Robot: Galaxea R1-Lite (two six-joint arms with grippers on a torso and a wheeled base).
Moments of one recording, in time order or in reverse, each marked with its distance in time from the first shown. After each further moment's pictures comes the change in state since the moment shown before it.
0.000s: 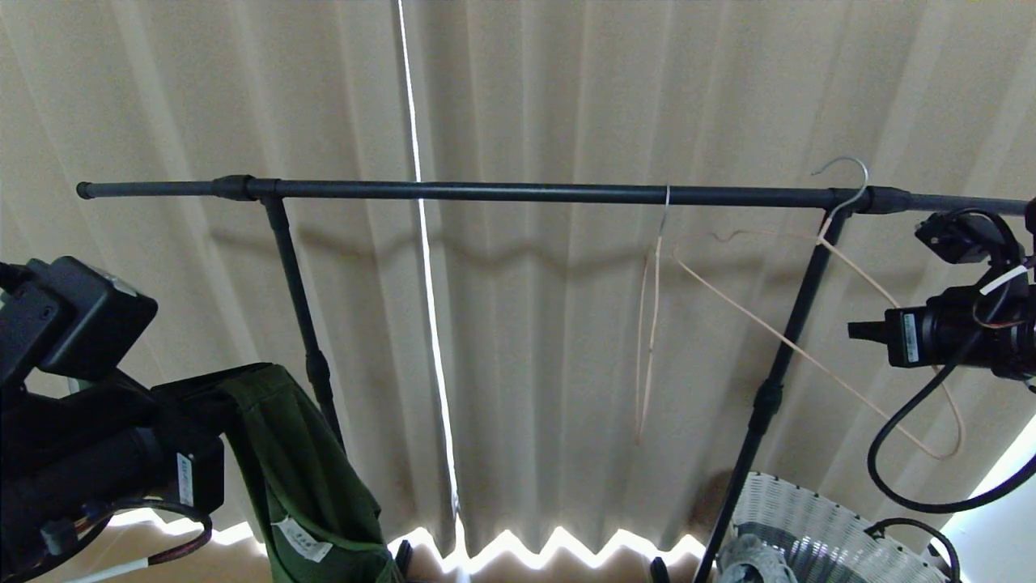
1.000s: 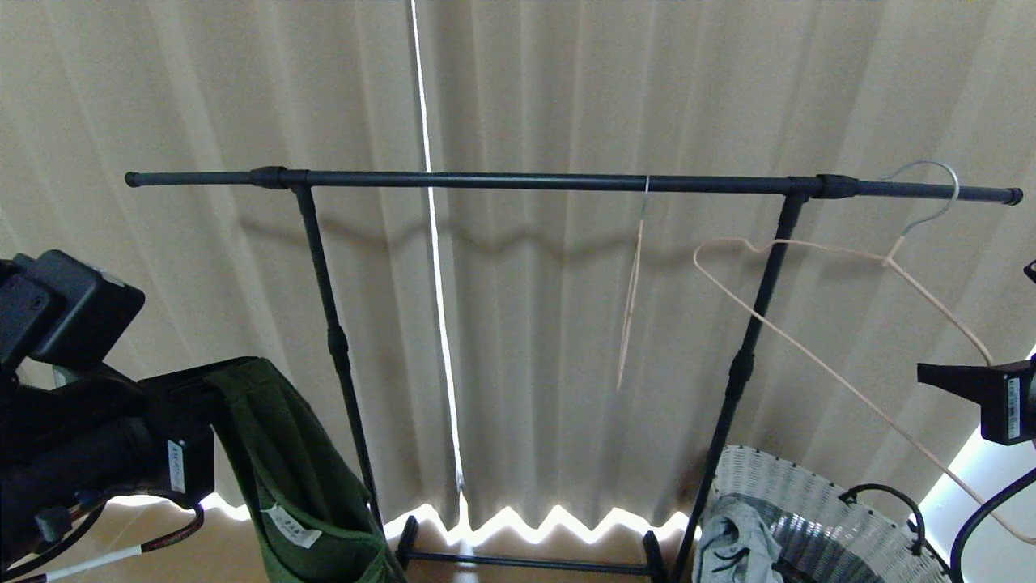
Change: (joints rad) left arm 0.048 -0.003 -0.003 0.000 -0.002 -0.002; right arm 0.000 -0.313 0.232 0.012 -0.013 -0.016
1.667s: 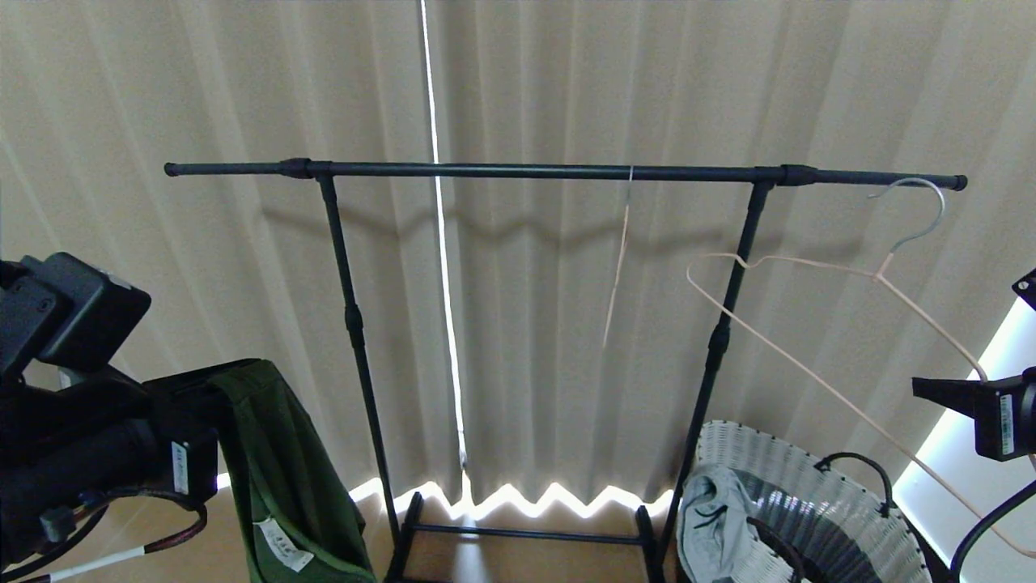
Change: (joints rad) left arm -0.005 0.007 0.001 0.000 -0.001 0.000; right arm 0.002 -0.004 0.039 -0.010 0.000 -0.020
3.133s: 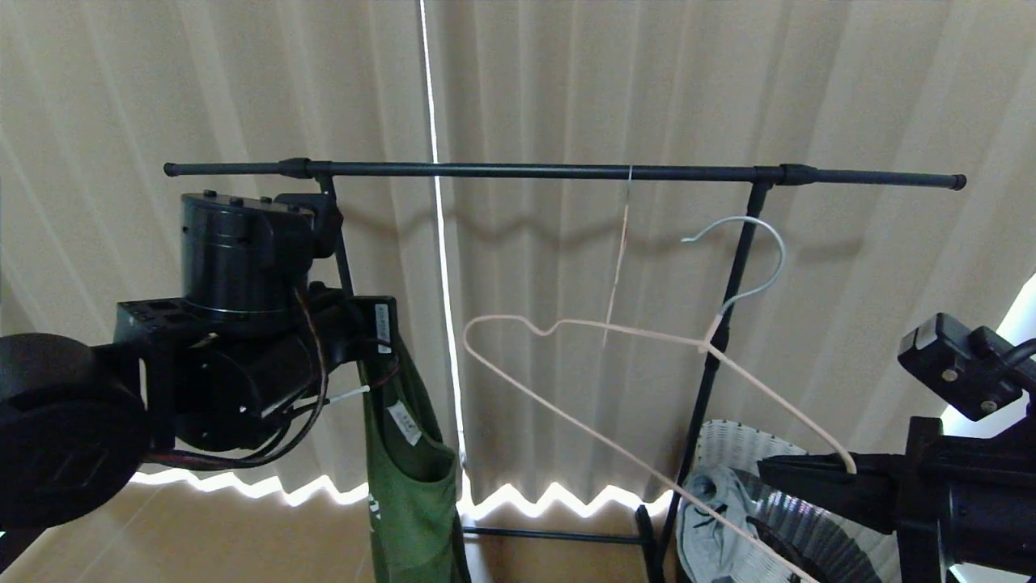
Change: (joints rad) left arm -0.134 0.503 -0.394 0.003 0.390 -0.399; right arm 0.660 -0.027 0.067 -0.060 0.037 0.144
